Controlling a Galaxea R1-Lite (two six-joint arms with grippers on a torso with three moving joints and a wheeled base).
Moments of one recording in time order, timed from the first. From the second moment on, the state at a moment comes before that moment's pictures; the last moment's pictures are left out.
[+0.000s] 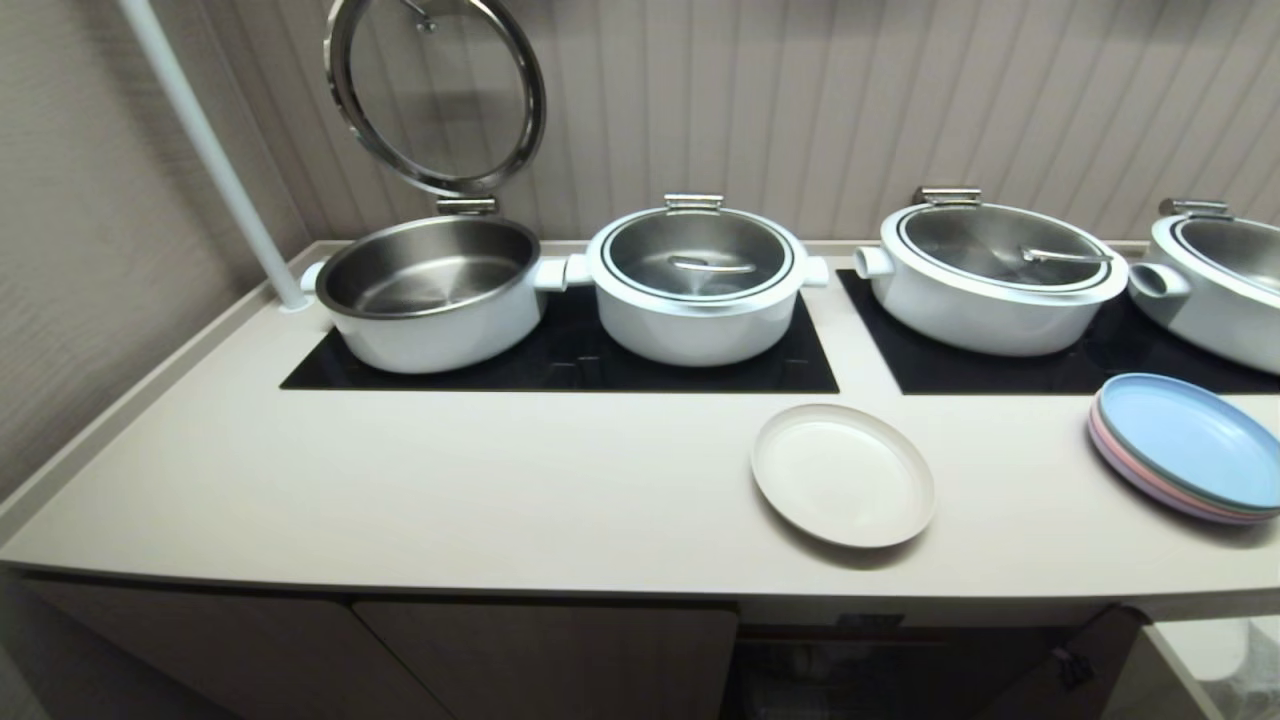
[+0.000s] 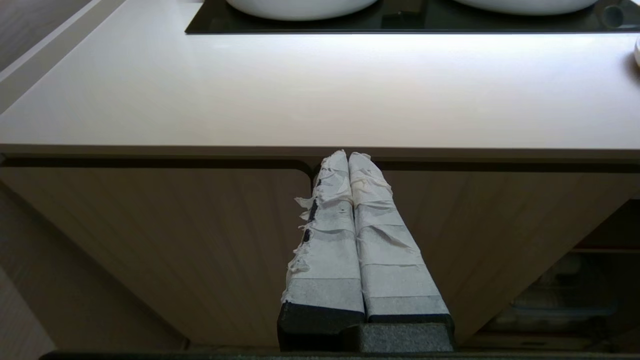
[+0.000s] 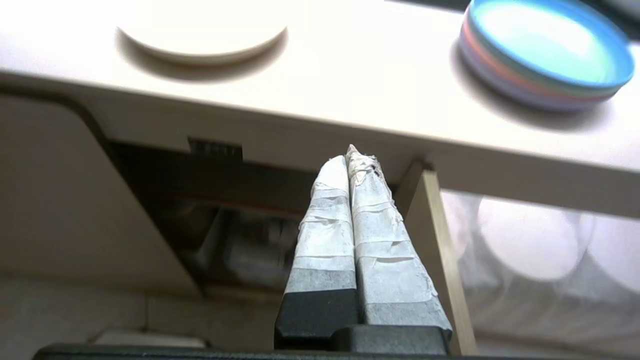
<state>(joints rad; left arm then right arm) 0.00 0.00 0.00 0.00 0.00 0.00 0.00 0.09 0.00 0.00 0.03 -0.14</state>
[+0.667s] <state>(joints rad) 0.00 0.00 0.00 0.00 0.00 0.00 0.00 0.00 0.00 0.00 0.03 -0.14</state>
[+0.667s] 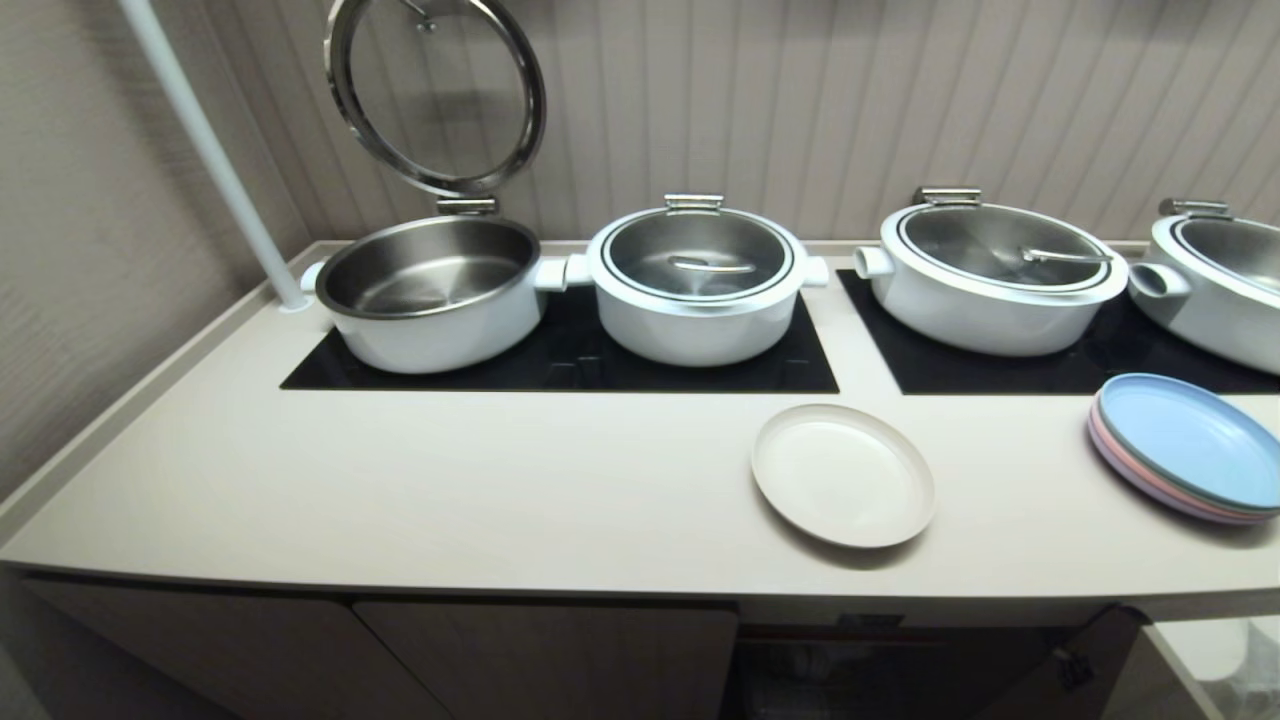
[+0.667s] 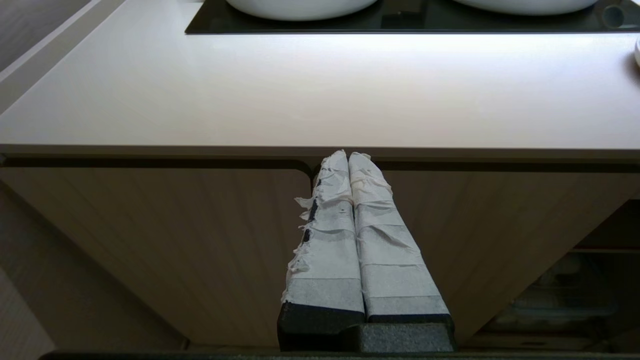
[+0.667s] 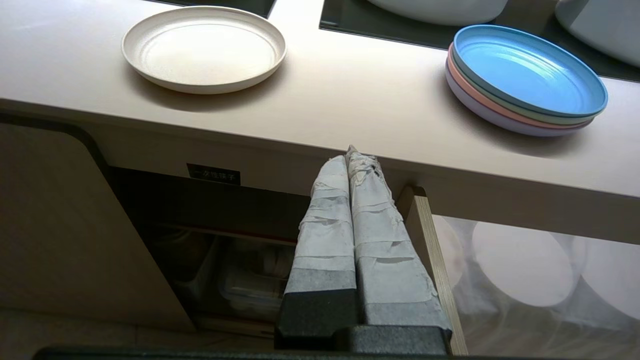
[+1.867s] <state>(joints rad) 0.00 0.00 0.00 0.00 0.00 0.00 0.00 0.00 0.00 0.00 0.03 -0.14</state>
